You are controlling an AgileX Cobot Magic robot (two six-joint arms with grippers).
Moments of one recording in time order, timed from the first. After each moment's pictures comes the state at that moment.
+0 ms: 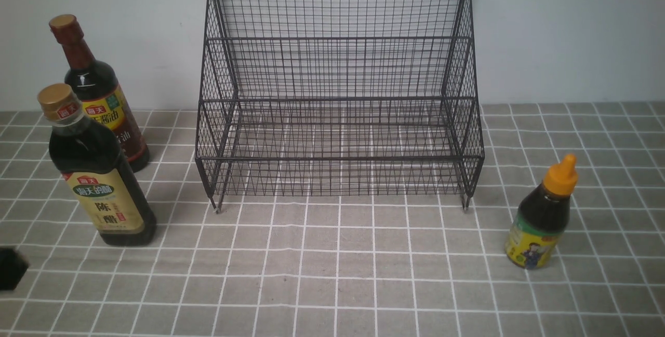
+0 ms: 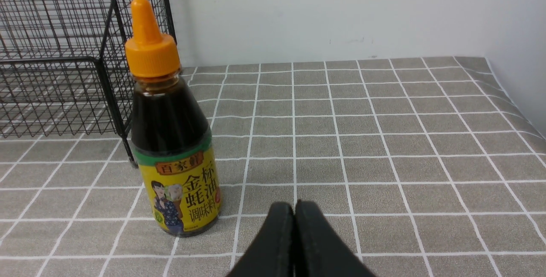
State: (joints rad) right arm 0.00 -0.01 0.02 -0.10 0.37 0.17; left arm -0.04 0.49 -0.35 -0.19 0.02 0.12
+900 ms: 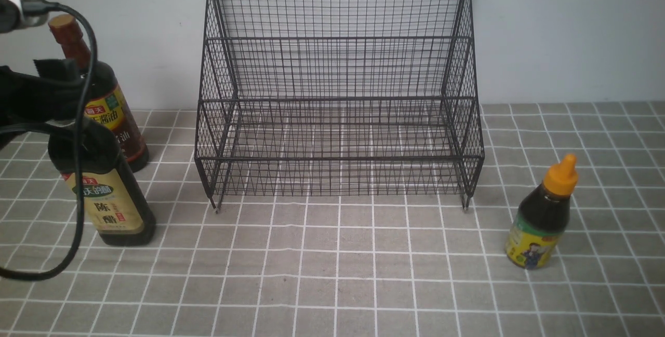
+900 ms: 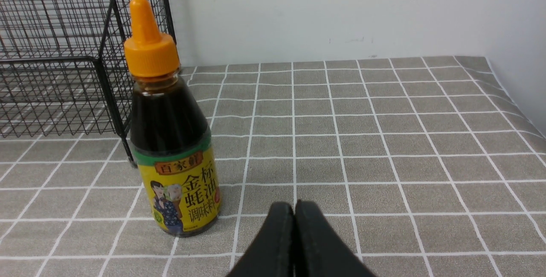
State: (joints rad) right arm 0.00 -0.01 0.02 -0.10 0.37 0.17; left arm 0.05 1.28 -0.73 -0.20 -0.20 0.11
